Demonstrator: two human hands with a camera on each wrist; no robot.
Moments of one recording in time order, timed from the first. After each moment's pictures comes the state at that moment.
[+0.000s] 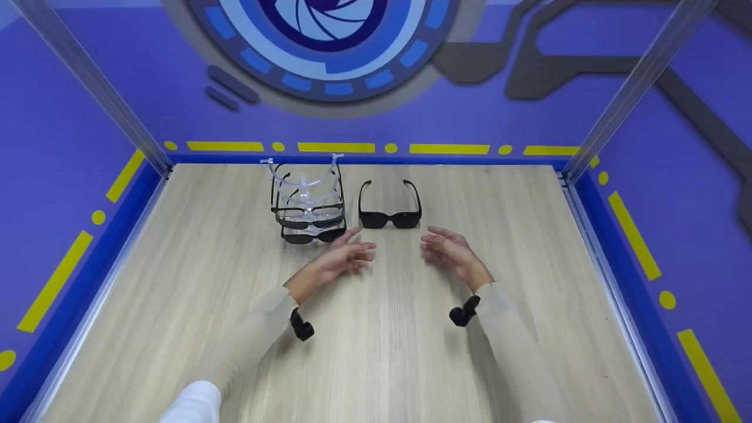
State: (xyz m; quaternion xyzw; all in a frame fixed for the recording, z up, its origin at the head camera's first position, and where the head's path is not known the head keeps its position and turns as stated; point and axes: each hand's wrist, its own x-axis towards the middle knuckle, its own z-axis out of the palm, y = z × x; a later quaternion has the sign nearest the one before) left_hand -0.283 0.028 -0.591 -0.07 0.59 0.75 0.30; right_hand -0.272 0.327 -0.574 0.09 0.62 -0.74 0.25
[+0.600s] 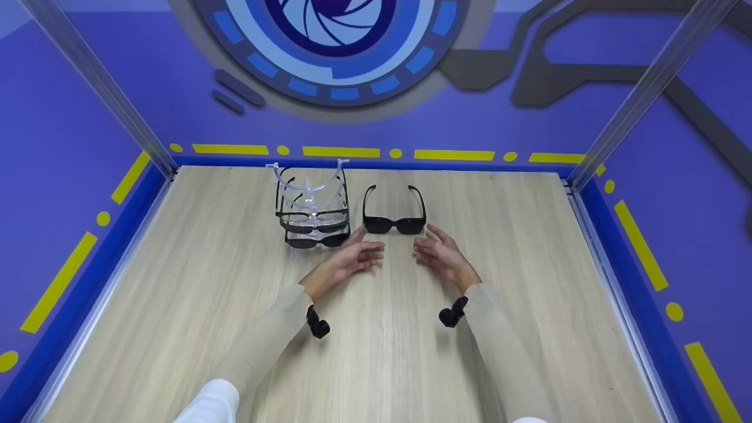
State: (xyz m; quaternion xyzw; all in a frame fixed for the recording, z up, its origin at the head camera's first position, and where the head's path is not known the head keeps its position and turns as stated) left_hand -0.297 0.040 -0.600 -0.08 0.56 0.77 0.30; right_hand -0.291 0.300 -0.590 0.08 0.61 -0.75 0.24
